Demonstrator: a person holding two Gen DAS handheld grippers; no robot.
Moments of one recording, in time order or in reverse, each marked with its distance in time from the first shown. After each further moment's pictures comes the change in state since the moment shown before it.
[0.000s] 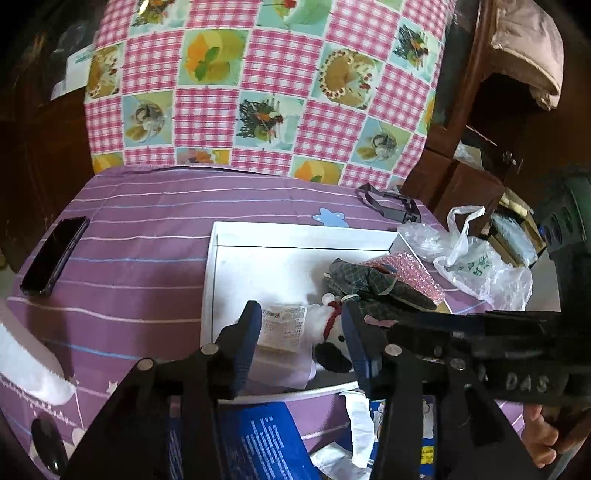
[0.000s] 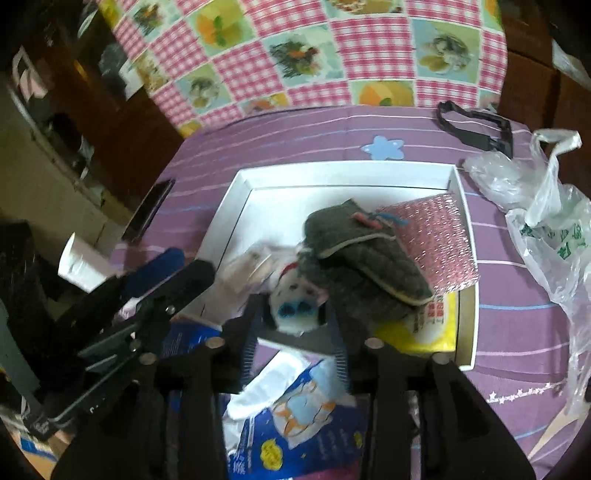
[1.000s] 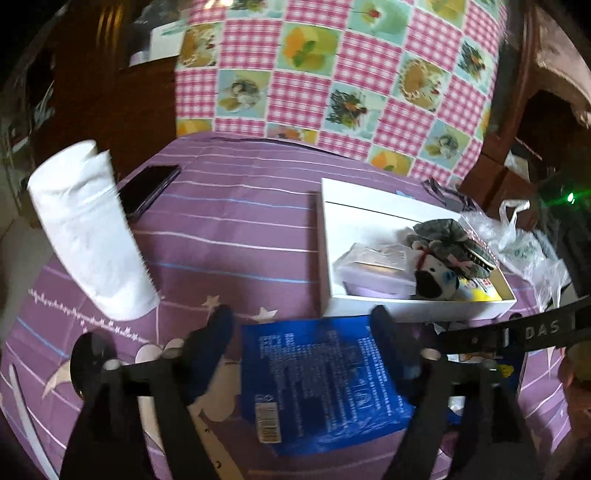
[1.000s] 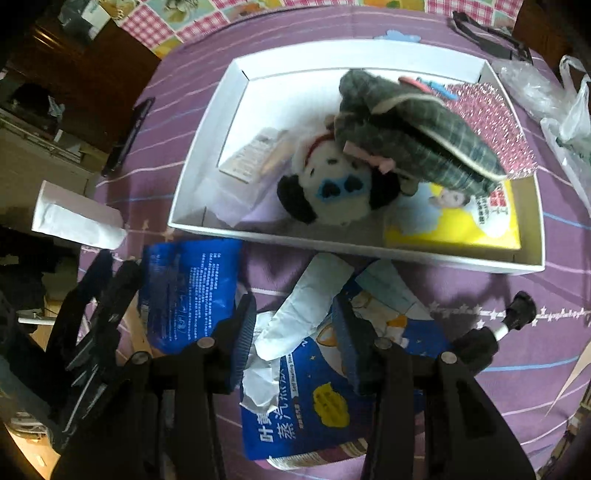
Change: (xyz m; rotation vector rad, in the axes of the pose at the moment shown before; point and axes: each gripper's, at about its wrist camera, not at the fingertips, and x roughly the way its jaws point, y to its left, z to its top) left arm -0.049 0.064 -0.070 -0.130 -0.005 0.181; right arm 0.052 0.030 -0.031 0.088 0.344 -0.050
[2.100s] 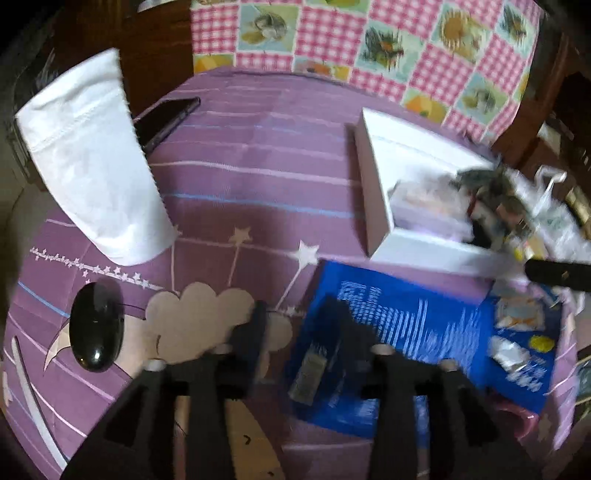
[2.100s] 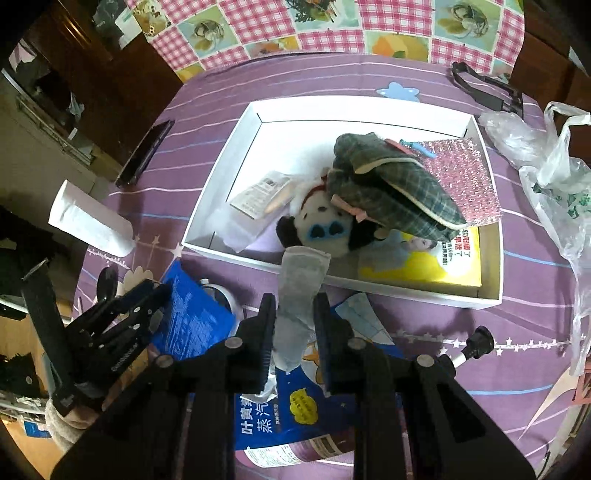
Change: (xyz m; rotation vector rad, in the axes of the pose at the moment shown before) left arm 0.025 0.021 -0.009 -0.040 0.220 0.051; right arm -0.040 -0.005 -0.003 -0.094 -0.155 -0.001
